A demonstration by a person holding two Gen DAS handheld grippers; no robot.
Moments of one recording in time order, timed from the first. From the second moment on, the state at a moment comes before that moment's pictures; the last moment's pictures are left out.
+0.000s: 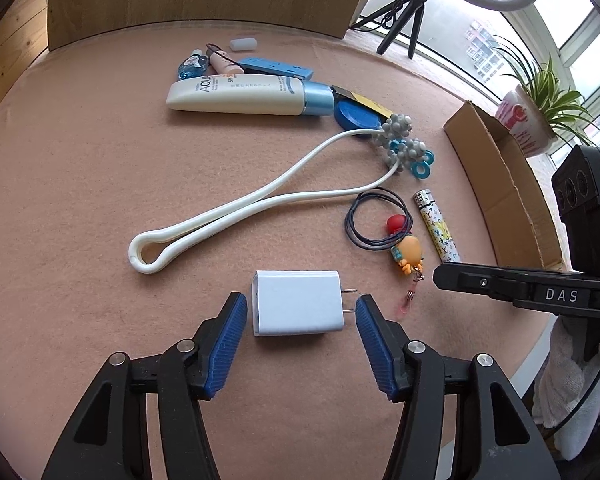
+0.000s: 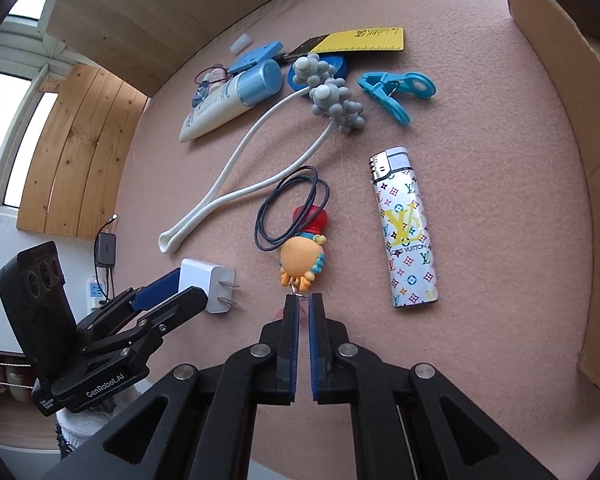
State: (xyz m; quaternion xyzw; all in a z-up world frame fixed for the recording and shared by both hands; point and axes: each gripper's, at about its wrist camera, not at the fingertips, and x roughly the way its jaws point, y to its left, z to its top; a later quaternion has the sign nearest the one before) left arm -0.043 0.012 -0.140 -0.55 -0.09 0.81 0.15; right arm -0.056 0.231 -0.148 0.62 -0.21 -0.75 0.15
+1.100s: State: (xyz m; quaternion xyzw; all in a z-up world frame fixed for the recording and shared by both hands) left arm -0.044 0.029 -0.147 -0.55 -0.06 0.82 0.12; right arm -0.068 0.194 -0.148 0.60 -0.06 -0.78 0.14
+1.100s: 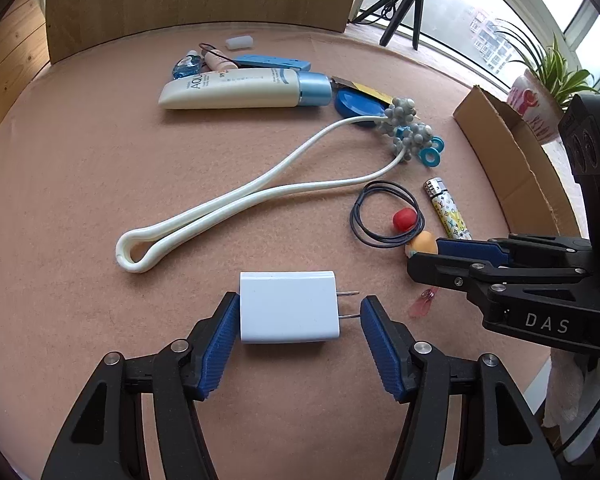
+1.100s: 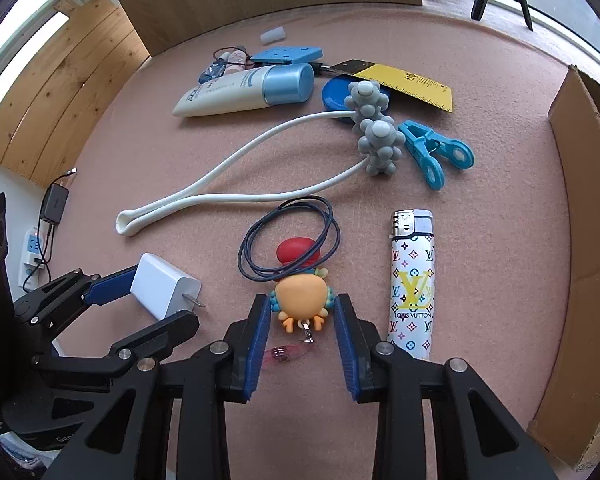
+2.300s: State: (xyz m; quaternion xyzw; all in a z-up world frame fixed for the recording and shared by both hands) left arm -0.037 0.085 -0.087 -0.50 -0.09 0.84 0.19; right arm -0.007 0.303 -0.047 0.52 -0.13 -0.84 0.12
